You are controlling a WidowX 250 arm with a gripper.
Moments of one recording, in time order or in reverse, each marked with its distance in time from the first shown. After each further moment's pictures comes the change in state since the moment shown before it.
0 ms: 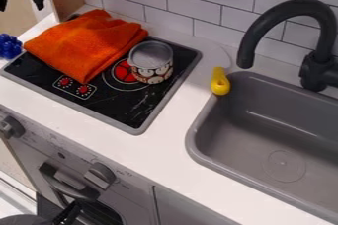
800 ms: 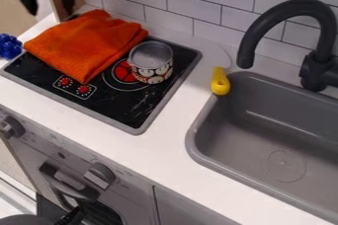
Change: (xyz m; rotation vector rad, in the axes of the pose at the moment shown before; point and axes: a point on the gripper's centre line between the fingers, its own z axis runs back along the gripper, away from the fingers) arm 0.020 -0.042 -0.035 -0.034 -0.015 -0.056
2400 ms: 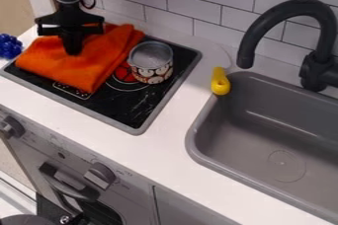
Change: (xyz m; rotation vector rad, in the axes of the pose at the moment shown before) arm -0.058 -0.012 -0.050 0.168 0.162 0.237
